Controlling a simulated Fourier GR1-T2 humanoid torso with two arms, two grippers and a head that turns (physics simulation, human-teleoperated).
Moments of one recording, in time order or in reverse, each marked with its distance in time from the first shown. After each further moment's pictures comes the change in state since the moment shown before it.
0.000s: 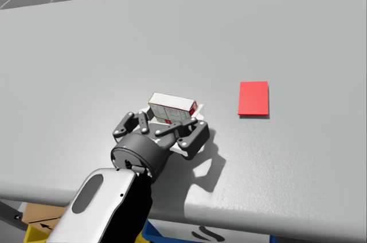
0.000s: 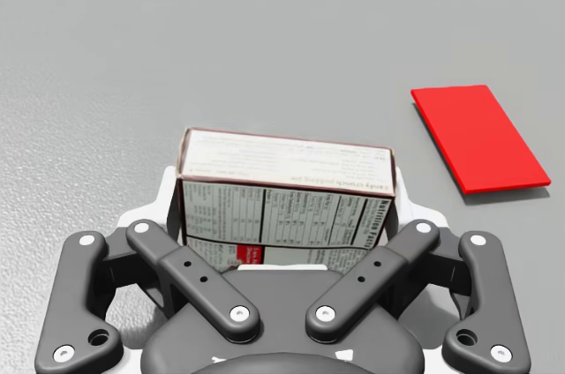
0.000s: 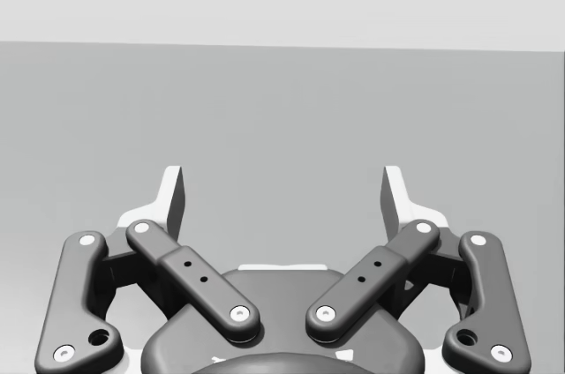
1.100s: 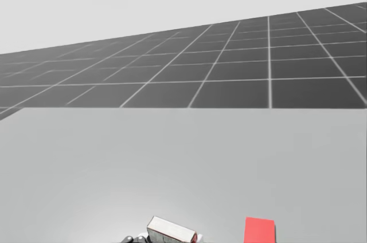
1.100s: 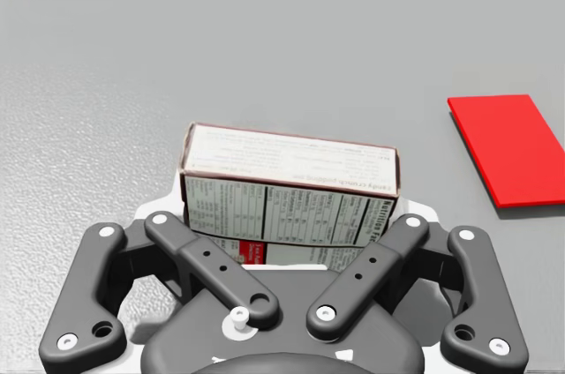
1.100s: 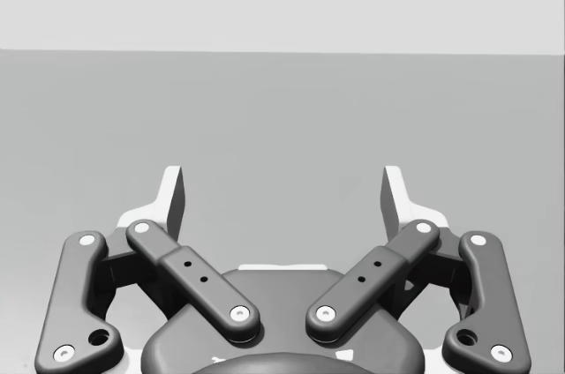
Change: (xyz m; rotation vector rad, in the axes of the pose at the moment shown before) left arm -0.001 -0.004 -0.004 0.092 -0.011 -0.030; right arm 0.003 -0.003 0.002 -0.004 -0.009 -0.008
